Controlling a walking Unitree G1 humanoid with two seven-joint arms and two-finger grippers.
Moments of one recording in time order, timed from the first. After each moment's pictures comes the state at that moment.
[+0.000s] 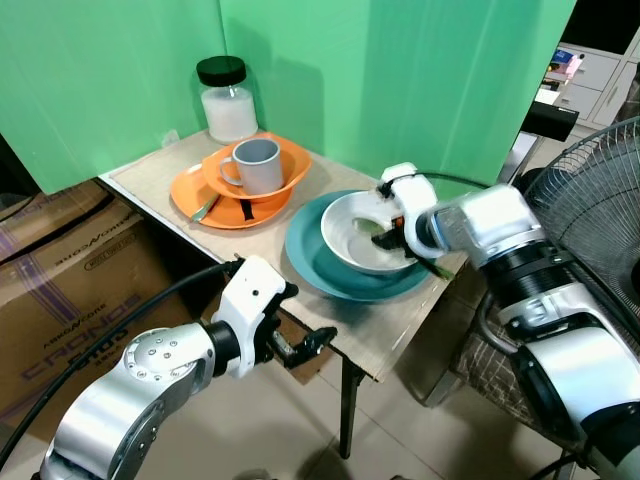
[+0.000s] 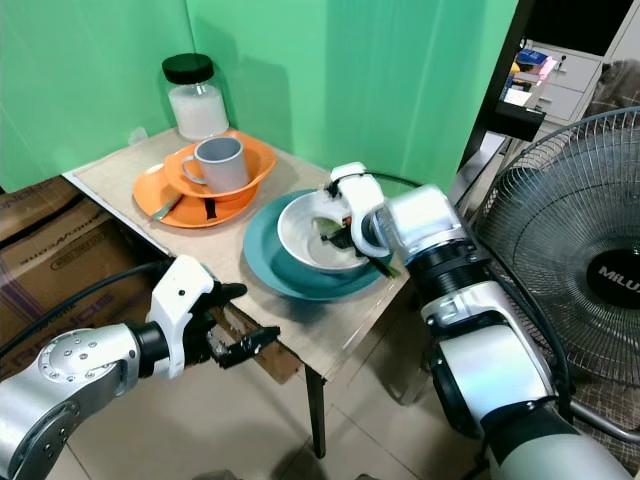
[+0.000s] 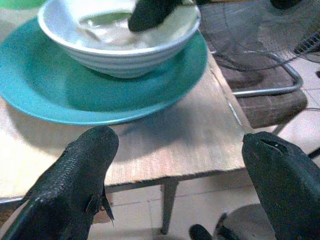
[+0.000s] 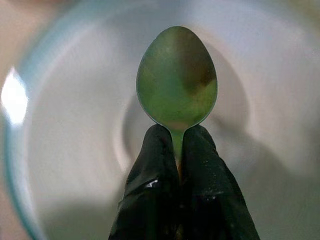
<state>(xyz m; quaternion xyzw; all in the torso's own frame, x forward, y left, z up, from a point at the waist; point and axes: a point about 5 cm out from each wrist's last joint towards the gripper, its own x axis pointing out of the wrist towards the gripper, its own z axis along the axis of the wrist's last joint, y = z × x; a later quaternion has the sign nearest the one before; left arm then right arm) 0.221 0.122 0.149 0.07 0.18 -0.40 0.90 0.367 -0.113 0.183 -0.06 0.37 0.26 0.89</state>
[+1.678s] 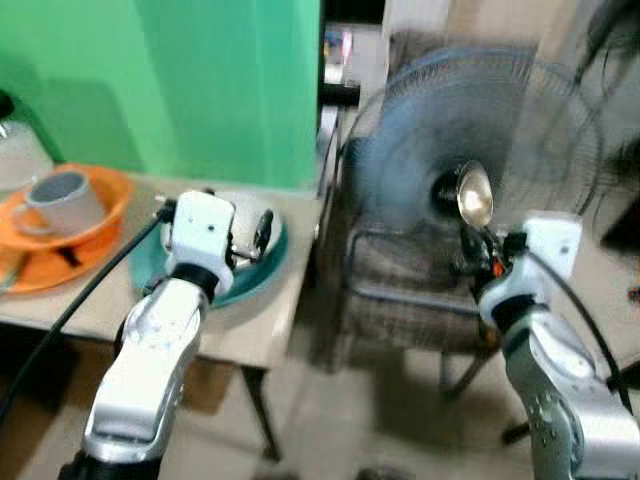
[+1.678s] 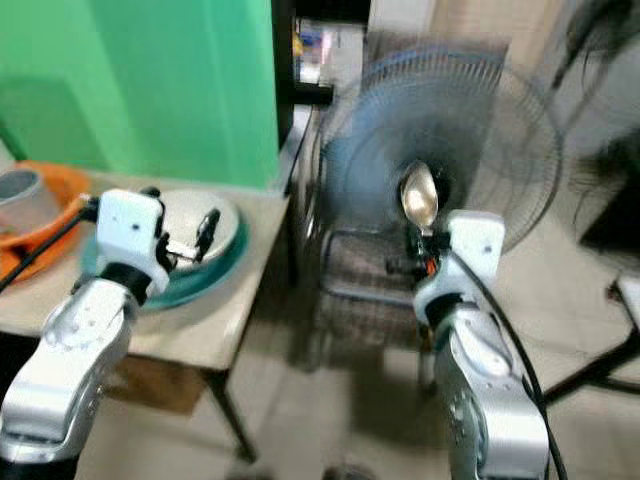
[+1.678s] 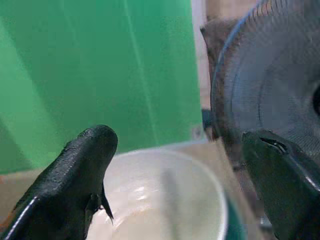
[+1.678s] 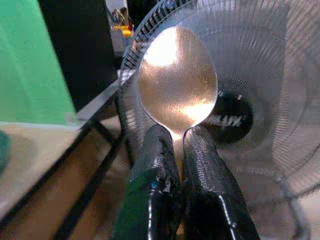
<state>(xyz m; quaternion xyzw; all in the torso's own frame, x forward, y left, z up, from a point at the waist) 0.266 0.151 0.177 0.10 -0.02 -0.09 0.99 0.247 -0.164 0.171 0.04 0.03 0.03 1.00</state>
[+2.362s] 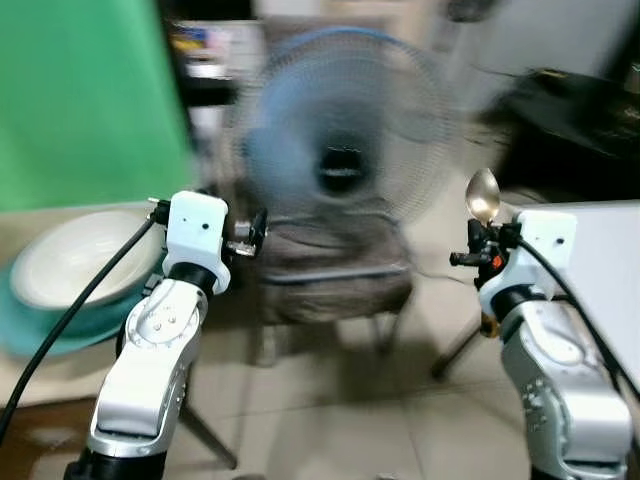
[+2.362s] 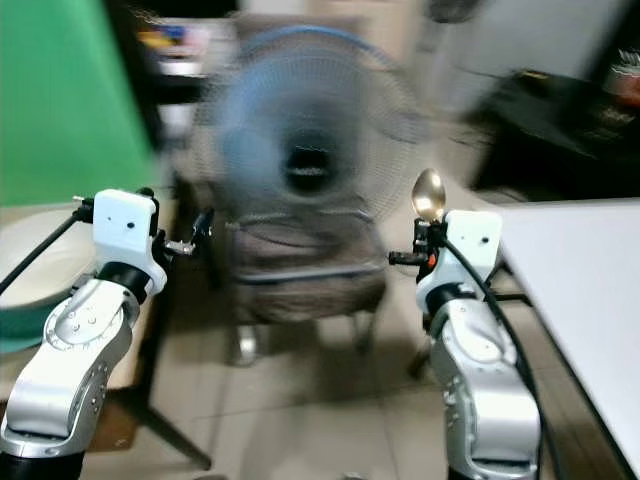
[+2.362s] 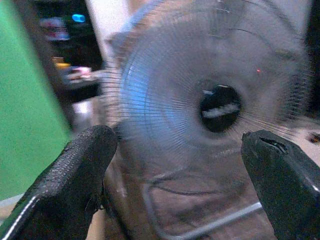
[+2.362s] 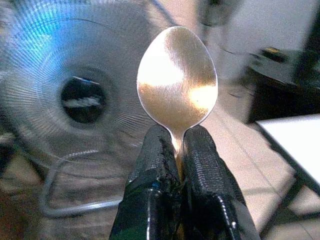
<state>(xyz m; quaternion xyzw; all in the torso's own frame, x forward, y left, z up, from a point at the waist) 0.270 0.154 0.171 0.10 -0.01 -0.07 0.99 0.252 -0.166 0.165 0.03 0.05 -0.02 1.00</state>
